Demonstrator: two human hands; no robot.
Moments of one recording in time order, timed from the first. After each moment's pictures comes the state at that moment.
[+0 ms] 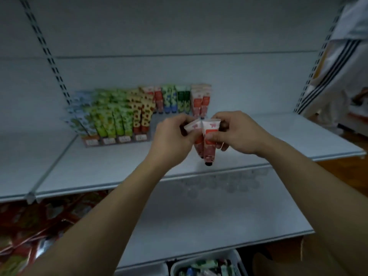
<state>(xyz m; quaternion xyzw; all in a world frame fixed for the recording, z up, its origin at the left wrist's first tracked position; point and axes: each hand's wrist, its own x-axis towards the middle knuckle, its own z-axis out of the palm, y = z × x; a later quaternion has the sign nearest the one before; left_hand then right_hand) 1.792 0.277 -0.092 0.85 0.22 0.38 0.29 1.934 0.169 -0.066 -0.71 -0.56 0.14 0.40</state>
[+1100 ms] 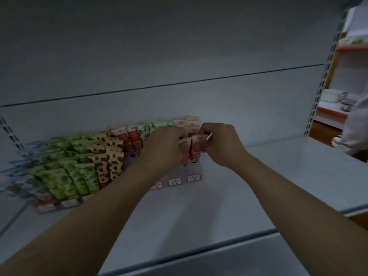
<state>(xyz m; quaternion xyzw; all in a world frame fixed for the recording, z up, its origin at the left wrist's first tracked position) 1.919 0.377 -0.070 0.93 0.21 0.30 0.05 2.051 0.282 -0.088 -0.74 -0.52 -0.09 0.42</state>
